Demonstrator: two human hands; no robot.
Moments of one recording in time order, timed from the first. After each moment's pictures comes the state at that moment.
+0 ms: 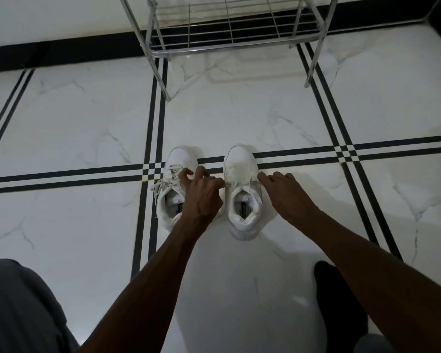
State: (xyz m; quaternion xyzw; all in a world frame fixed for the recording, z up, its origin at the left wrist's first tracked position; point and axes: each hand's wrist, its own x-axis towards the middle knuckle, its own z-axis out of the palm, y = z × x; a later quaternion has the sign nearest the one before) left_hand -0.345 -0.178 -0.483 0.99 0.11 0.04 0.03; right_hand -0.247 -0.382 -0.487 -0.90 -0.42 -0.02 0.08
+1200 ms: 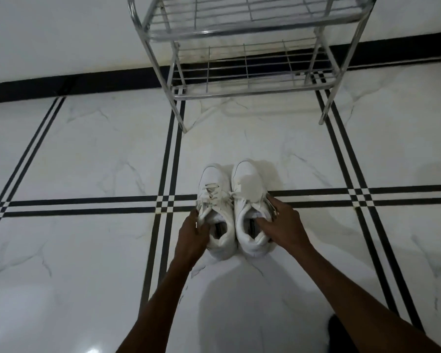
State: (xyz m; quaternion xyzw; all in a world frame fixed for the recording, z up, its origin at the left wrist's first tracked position) left_hand -0.362 -0.146 -0.445 0.76 0.39 -0.01 0.53; right_hand -0.230 -0.340 -0.448 -0.87 -0.11 0.22 0.43
